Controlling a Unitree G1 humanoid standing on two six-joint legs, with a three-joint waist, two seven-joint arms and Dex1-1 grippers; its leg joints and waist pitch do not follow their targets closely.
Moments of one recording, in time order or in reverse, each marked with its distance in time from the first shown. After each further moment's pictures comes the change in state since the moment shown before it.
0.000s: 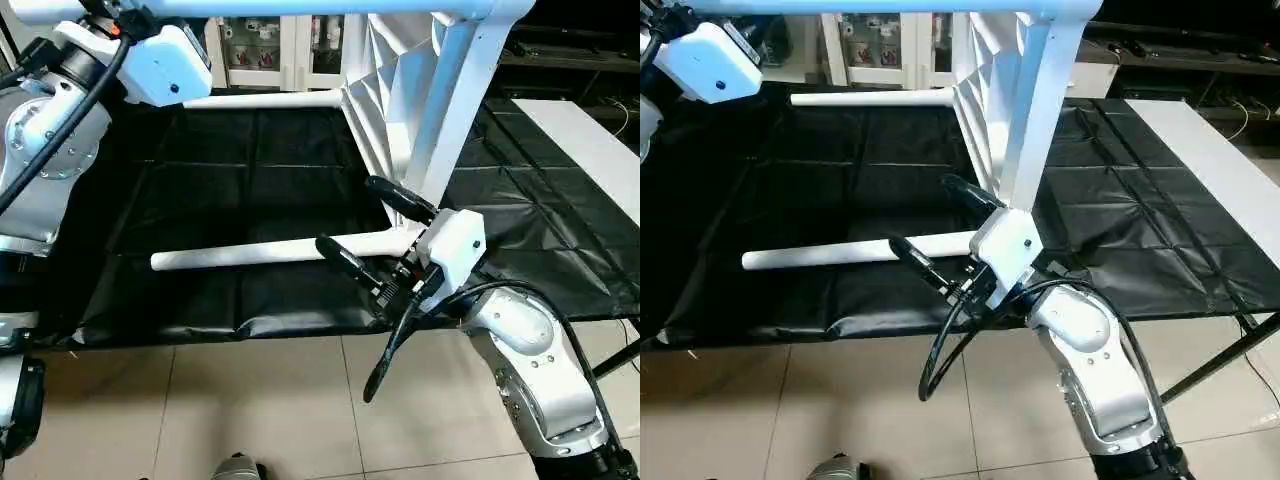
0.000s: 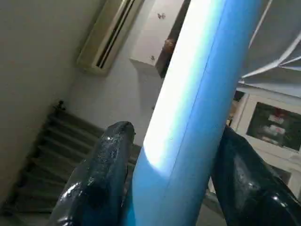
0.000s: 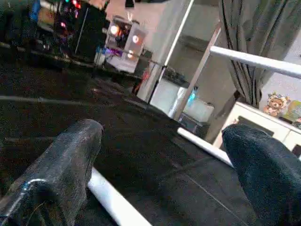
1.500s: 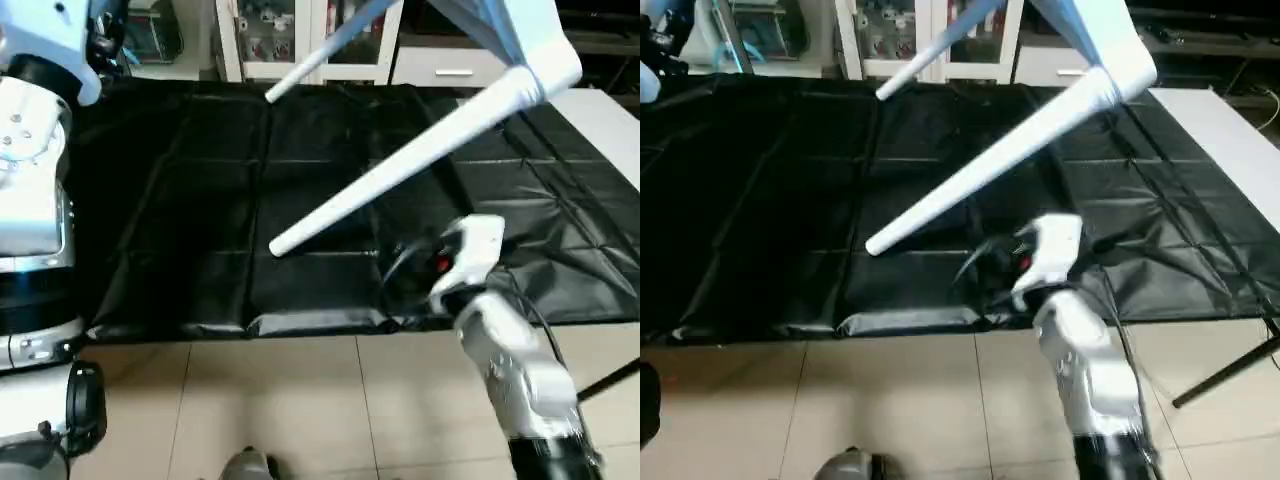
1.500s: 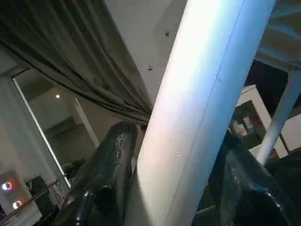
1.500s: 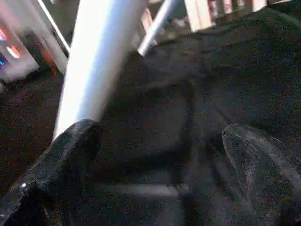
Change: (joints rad) left arm 0.051 -0.222 0.293 -0.179 -0.340 0.559 -0.051; right arm -0.137 0.222 -0.294 0.418 0.261 0.301 -0.281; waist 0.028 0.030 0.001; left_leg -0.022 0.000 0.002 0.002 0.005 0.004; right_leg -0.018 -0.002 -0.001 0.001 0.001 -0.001
